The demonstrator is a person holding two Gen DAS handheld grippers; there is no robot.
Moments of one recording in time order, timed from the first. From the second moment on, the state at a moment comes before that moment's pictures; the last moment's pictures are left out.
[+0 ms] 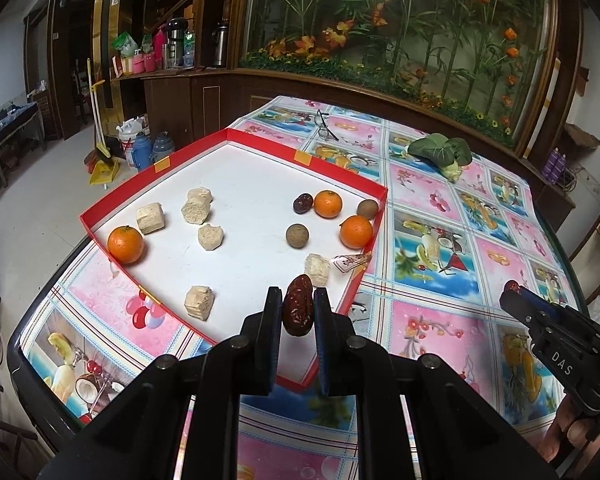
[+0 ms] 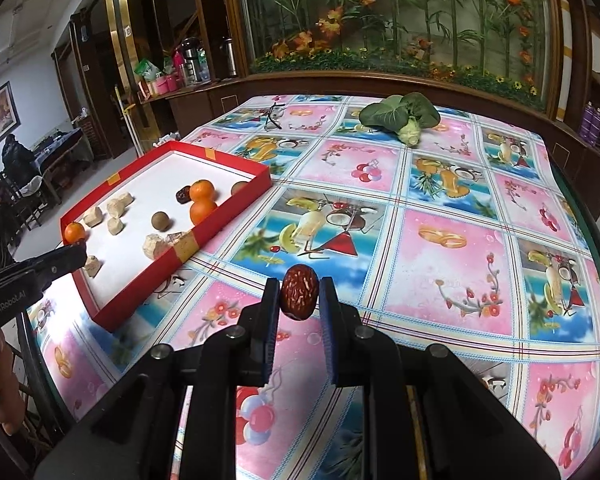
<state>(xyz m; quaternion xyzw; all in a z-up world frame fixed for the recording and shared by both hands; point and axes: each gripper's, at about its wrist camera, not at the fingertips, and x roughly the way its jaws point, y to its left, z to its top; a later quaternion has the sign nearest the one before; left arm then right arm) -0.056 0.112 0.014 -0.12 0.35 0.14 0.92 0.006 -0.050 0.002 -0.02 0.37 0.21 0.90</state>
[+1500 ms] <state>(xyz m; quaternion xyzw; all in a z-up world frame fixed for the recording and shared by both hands) -0.044 0.164 0.005 -0.14 0.38 0.18 0.90 -0.001 0.014 0.034 -0.05 0.35 0.26 0.90</state>
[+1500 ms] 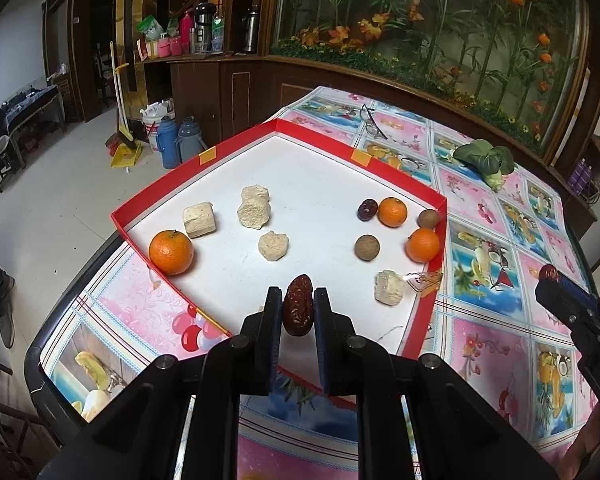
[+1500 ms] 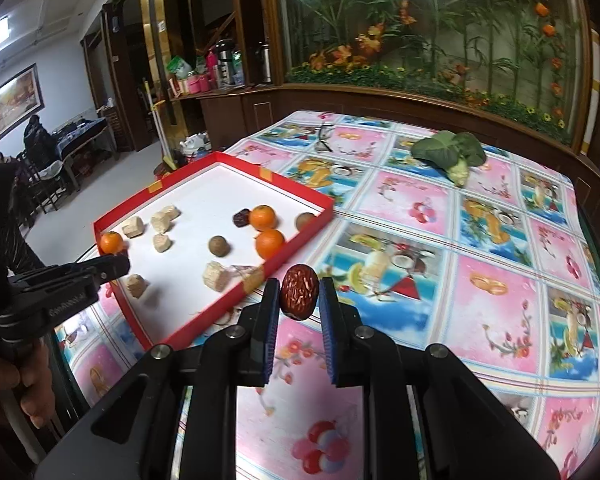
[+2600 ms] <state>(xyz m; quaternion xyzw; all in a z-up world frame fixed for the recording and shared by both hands) 0.002 0.225 0.002 -0.15 0.38 0.24 0.88 0.145 0.160 -0.003 -0.07 0.40 0.34 0.85</state>
